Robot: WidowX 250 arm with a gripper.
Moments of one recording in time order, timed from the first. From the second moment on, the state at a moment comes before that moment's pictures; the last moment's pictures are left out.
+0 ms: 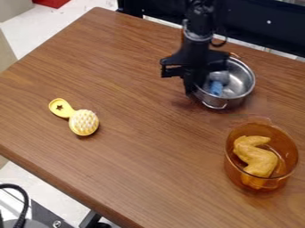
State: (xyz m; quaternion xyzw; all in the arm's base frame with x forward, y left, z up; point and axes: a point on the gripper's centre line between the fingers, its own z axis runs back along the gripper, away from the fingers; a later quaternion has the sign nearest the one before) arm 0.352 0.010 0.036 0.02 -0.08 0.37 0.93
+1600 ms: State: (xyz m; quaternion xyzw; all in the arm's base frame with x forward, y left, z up) arm 0.350 0.143 0.040 0.01 -0.10 0.47 0.88
